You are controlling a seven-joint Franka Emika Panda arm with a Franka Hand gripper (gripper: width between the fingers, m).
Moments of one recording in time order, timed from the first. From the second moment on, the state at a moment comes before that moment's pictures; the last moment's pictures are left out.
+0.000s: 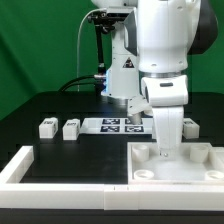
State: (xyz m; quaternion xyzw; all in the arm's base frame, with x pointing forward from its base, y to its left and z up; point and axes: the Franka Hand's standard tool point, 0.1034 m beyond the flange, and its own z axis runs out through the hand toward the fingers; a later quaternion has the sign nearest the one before) arm 0.486 0.056 0.011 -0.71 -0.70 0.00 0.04
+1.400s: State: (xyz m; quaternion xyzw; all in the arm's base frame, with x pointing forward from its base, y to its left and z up) arm 0.453 0.073 0.060 -0.81 -0.59 -0.01 0.01
